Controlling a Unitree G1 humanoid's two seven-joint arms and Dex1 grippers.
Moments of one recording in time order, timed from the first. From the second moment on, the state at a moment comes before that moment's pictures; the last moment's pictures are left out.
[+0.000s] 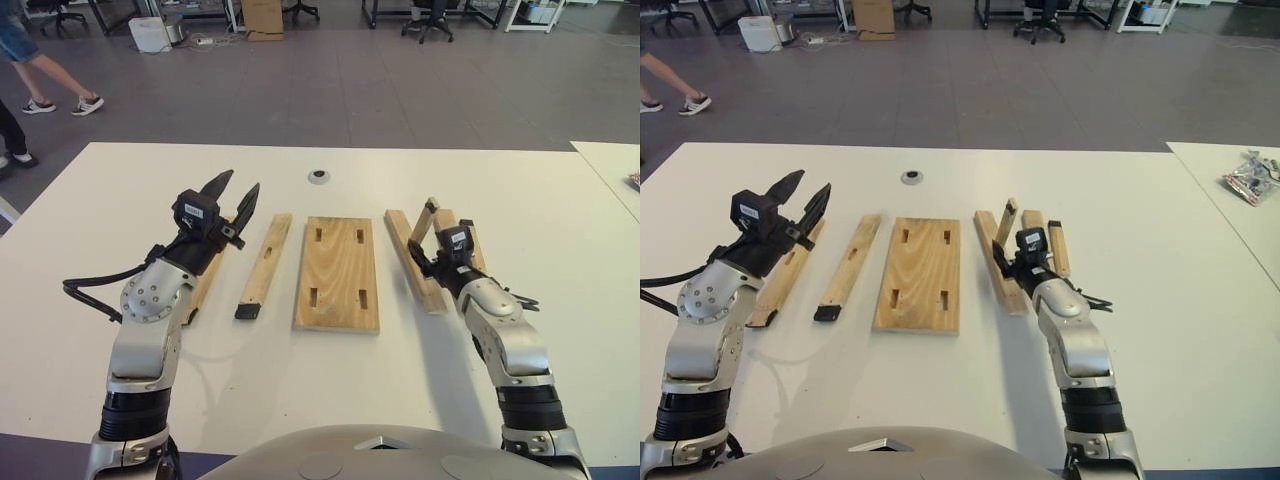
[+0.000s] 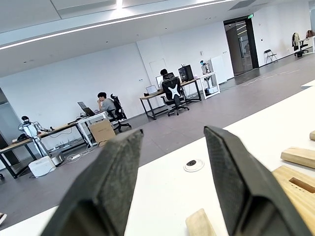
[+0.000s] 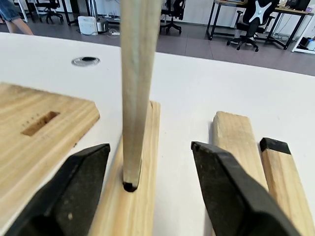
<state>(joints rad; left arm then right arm) -0.01 0.38 0.11 -0.36 -0.20 0.07 -0.40 -0.03 -0.25 0.01 -0.20 0.12 0.55 0.21</state>
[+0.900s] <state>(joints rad) 0.05 0.33 0.14 -0.42 -0.28 0.10 -0.38 -0.02 -0.35 -0.01 -0.29 0.20 0.87 0.34</state>
